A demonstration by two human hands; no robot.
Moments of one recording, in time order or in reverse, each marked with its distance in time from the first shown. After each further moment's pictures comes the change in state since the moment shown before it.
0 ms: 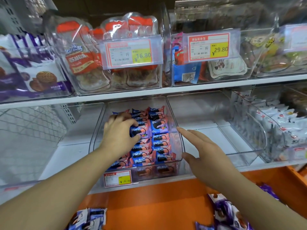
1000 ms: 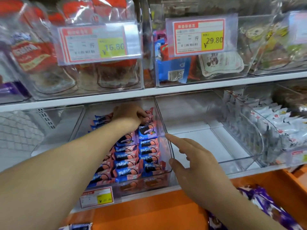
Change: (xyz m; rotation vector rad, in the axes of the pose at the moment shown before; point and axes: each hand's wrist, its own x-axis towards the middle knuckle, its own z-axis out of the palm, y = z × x) left_hand 0.104 0.055 0.028 -0.200 -0.211 0.002; right_hand -0.001 -0.013 -0.007 0.281 -0.029 0.085
